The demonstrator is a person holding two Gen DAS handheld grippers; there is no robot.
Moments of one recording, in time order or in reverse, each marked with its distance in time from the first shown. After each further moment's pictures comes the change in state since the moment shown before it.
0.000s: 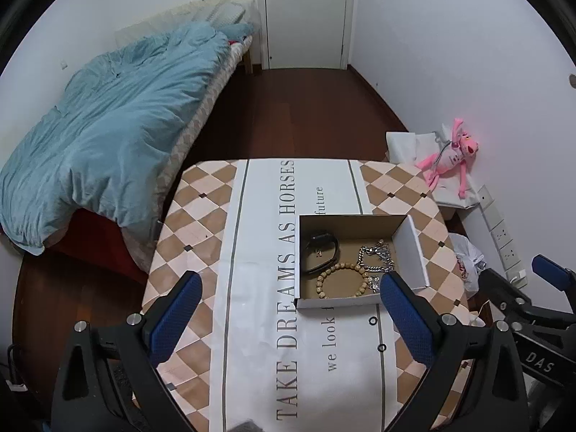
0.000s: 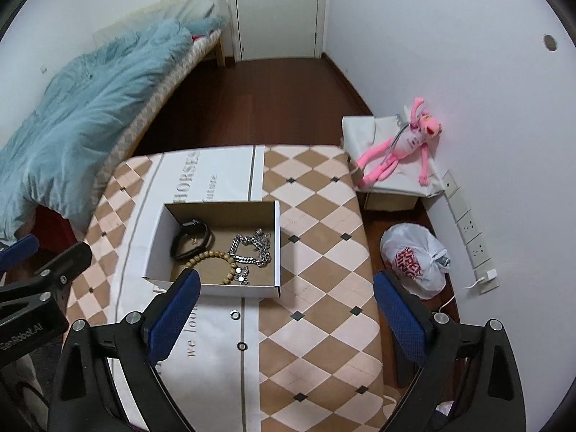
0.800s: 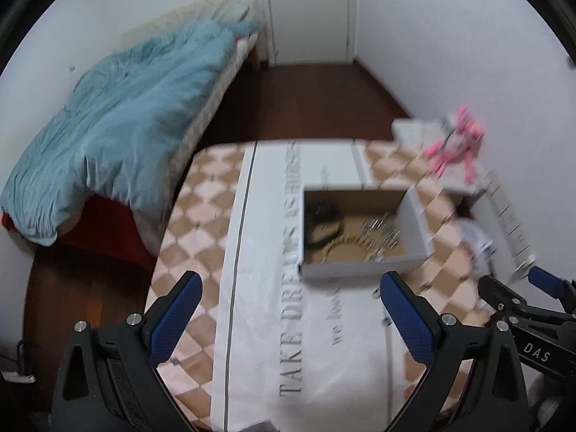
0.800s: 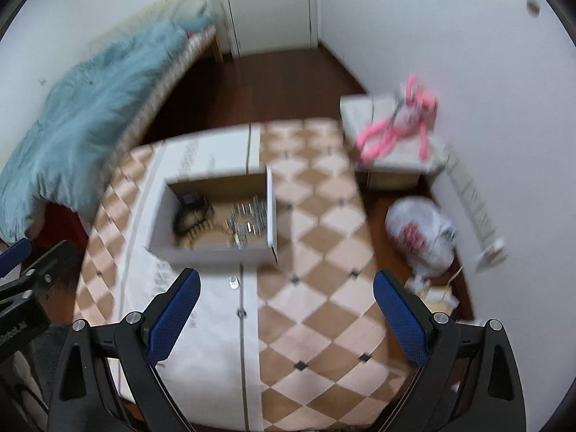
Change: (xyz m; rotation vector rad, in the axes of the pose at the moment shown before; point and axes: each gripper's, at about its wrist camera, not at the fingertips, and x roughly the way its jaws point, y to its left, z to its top) left arm 0.009 -0.012 -0.041 0.014 0.054 0.078; right arm 0.033 -0.029 -0.050 0.081 0.138 0.067
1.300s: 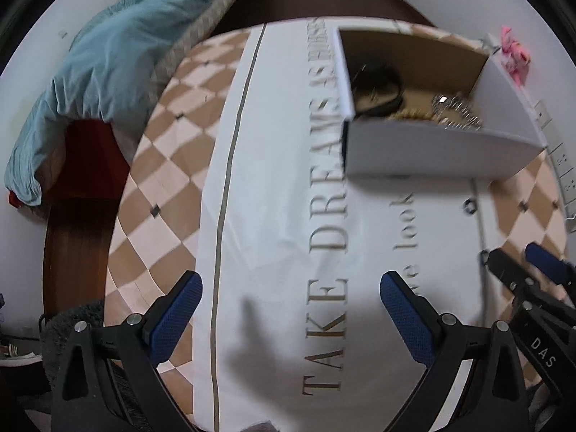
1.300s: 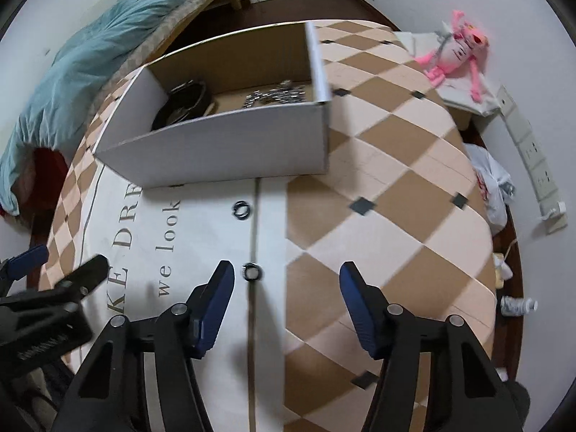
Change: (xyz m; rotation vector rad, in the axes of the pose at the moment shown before) left arm 0.122 0.007 -0.068 0.026 0.274 0.102; right arm 0.129 0.038 -0.059 -0.078 0.110 0.071
